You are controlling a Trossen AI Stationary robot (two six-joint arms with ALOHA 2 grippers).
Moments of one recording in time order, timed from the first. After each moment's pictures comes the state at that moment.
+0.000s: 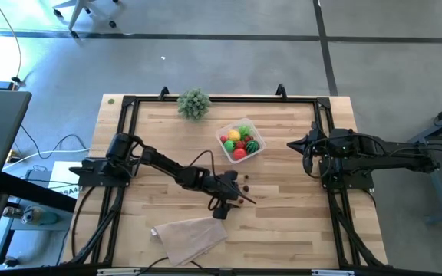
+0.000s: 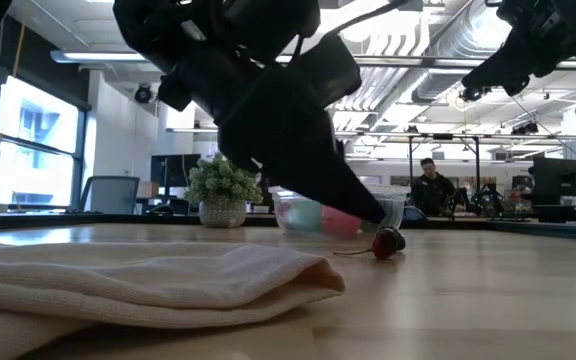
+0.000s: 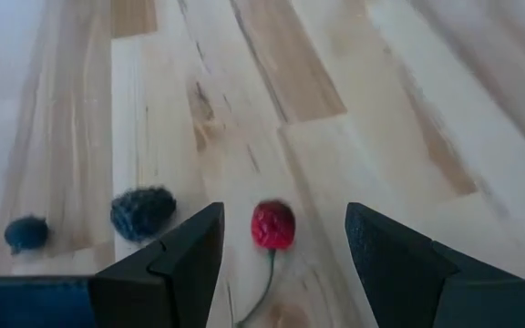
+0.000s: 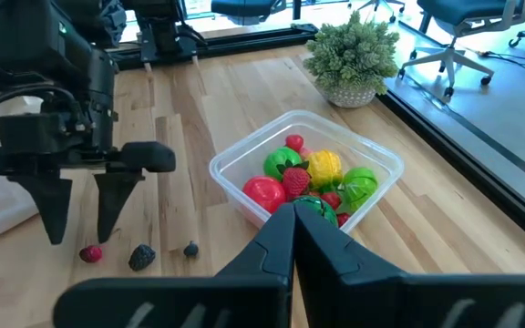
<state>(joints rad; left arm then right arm) -0.10 2.05 1.12 0.26 0.04 0.05 -0.05 0.39 0.48 -0.47 0.20 0.10</state>
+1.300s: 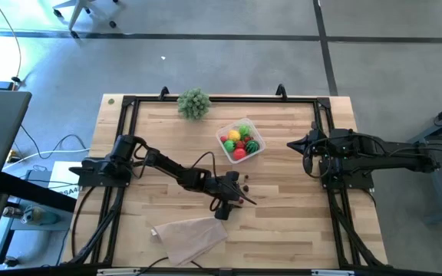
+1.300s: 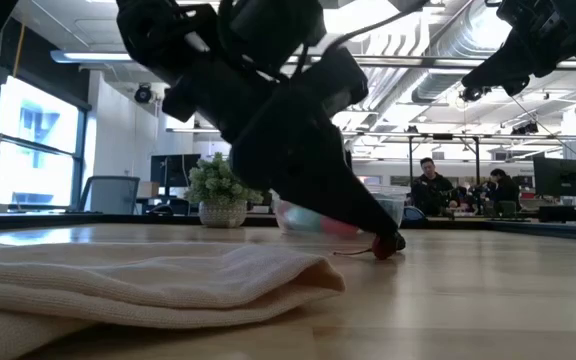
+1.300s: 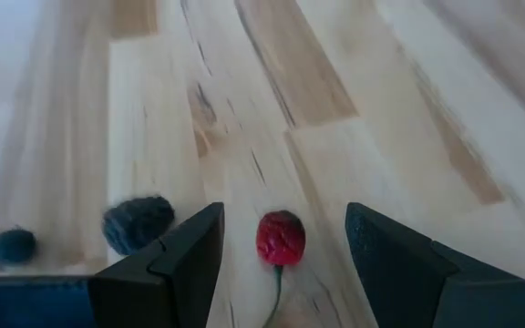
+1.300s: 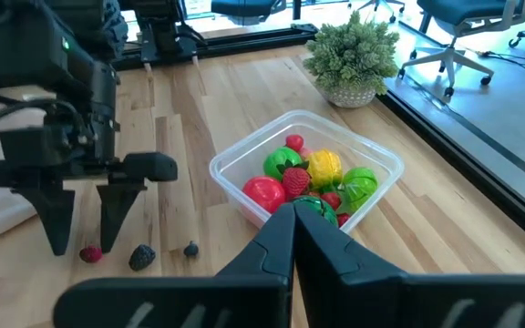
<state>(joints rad) -0.10 2.10 1.13 0.31 0.03 0.06 -0.05 0.39 0.48 -0.47 0.20 0.10</state>
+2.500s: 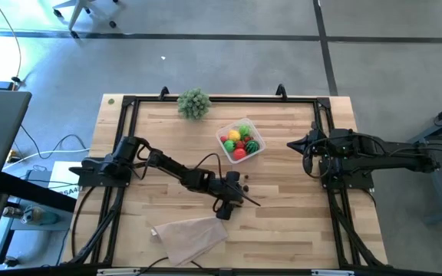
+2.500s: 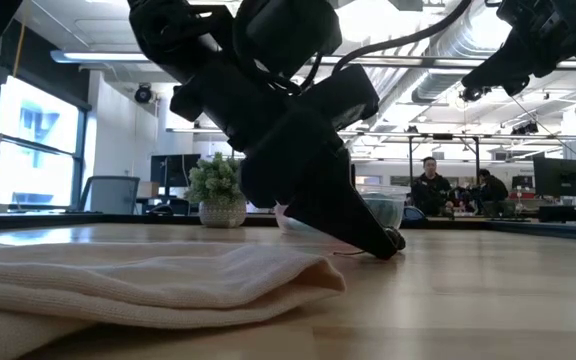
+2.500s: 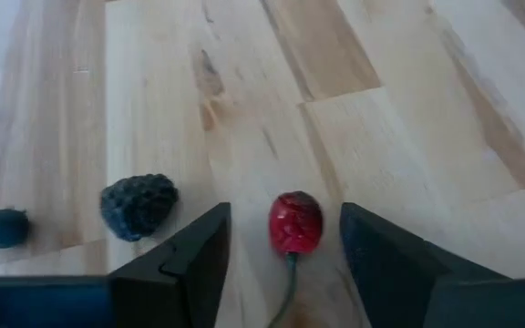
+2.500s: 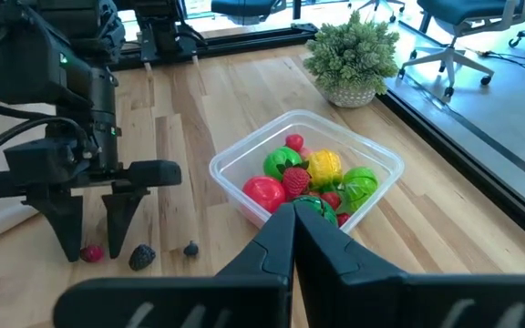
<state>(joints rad) -0.10 2.13 1.20 0.19 0.00 0.06 -0.05 0.39 0.48 -0.47 0.20 0.10</state>
